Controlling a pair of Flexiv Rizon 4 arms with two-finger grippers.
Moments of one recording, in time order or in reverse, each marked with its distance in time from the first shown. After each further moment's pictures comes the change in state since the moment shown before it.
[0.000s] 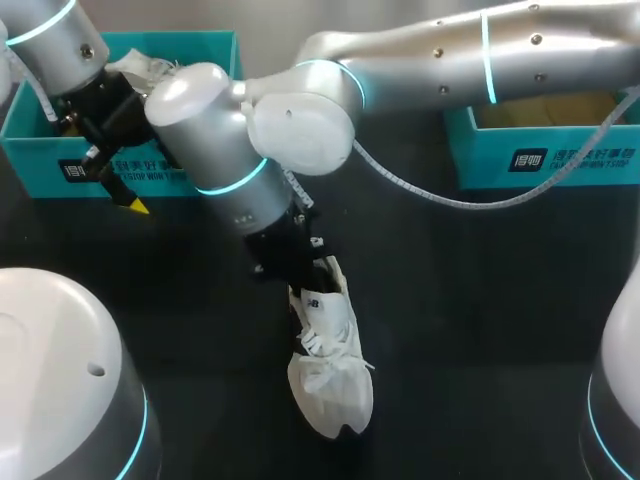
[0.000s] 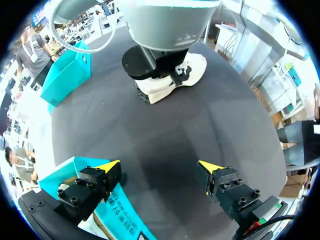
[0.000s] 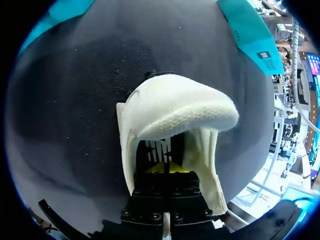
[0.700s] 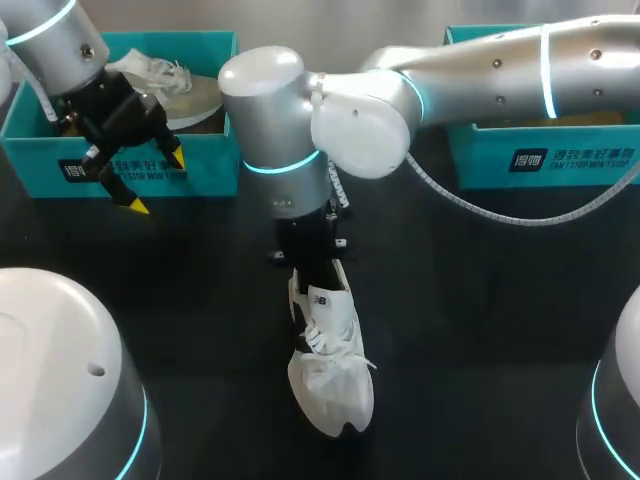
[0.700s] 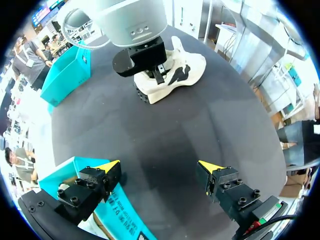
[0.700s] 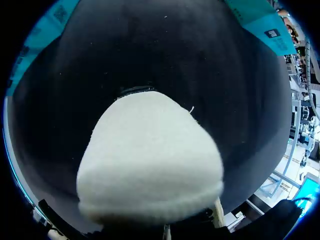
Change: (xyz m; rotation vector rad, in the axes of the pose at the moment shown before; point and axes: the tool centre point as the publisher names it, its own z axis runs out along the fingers) left arm 0.000 0.000 0.000 0.000 0.000 0.000; right arm -0.003 0.017 0.019 0.066 0.182 0.111
